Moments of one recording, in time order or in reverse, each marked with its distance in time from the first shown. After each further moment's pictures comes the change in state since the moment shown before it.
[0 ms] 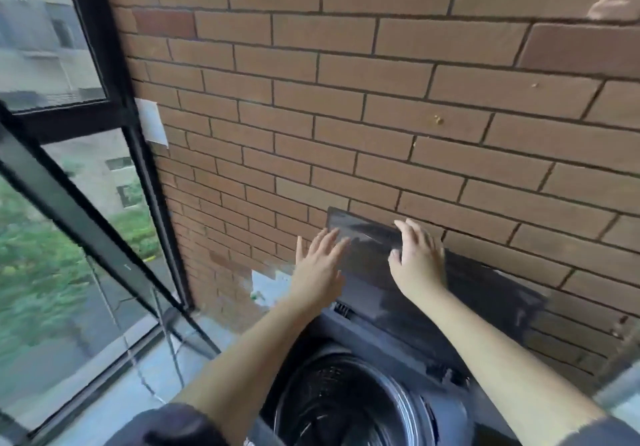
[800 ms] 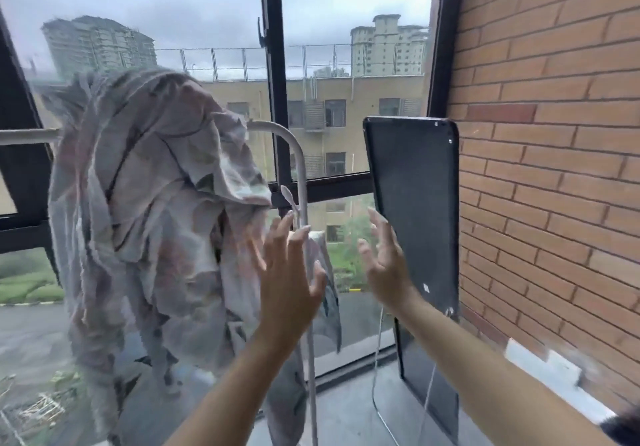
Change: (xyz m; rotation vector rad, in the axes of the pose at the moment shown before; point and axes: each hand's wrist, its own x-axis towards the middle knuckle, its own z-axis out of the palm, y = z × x) left_hand -0.443 -0.267 -0.390 0.433 0.852 -0.439; right_hand -0.244 -0.602 -0.050 1.171 -0.201 -0.656
